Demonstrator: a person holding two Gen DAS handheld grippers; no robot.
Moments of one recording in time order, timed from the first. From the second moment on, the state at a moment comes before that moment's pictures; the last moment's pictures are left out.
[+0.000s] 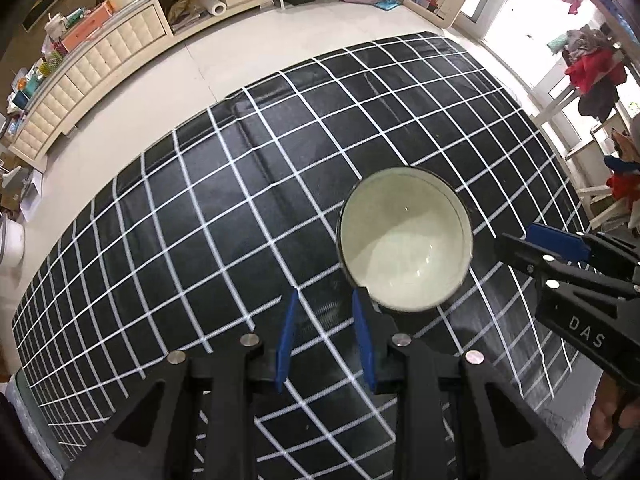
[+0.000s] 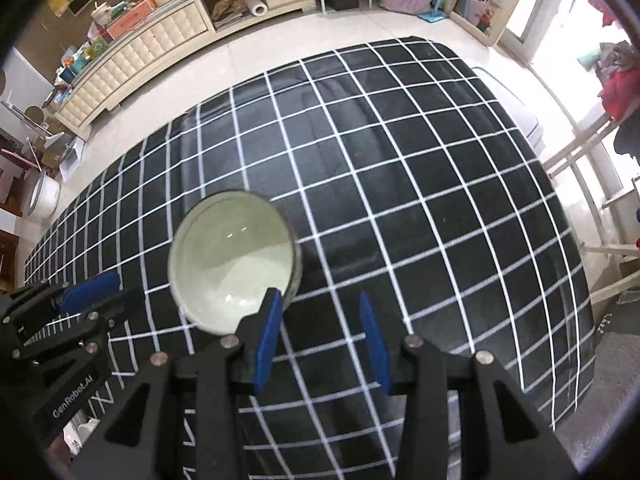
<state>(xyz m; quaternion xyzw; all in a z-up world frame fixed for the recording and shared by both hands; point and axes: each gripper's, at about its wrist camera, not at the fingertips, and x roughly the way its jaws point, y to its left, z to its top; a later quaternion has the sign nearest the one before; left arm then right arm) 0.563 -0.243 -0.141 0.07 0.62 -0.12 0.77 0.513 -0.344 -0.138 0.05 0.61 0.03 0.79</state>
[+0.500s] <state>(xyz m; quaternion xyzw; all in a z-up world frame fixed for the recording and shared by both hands) 0.589 -0.259 -0.184 0.07 0.63 -0.13 0.76 0.527 -0.336 -0.170 0.04 0.63 0.04 0.78</state>
